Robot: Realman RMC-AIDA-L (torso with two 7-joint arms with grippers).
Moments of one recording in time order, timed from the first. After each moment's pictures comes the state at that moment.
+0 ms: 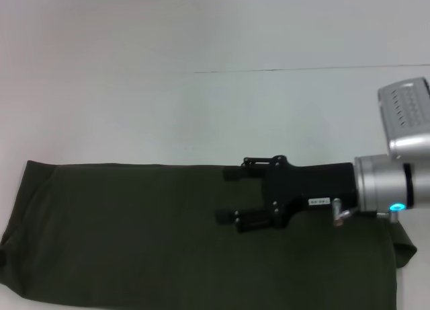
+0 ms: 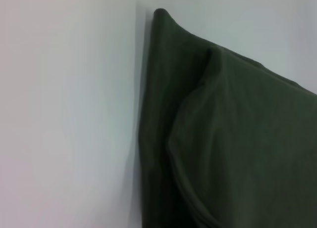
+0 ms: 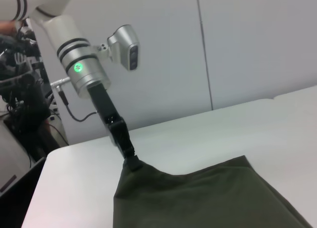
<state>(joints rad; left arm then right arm) -0.55 -1.97 0.26 0.98 2.82 1.83 -2.41 0.74 2.10 -0.64 -0.40 -2.12 -1.53 1.18</state>
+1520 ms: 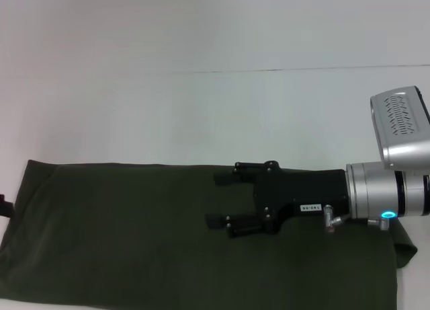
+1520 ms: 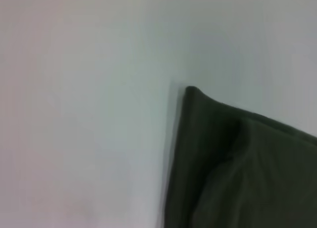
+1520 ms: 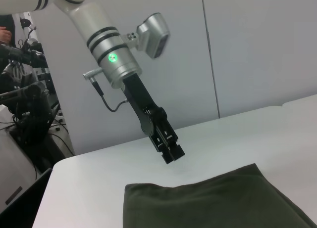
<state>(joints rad) -0.64 -1.95 0.38 0.99 2.86 1.71 -2.60 0.75 2.10 -0.66 -0.34 -2.08 -1.52 1.15</state>
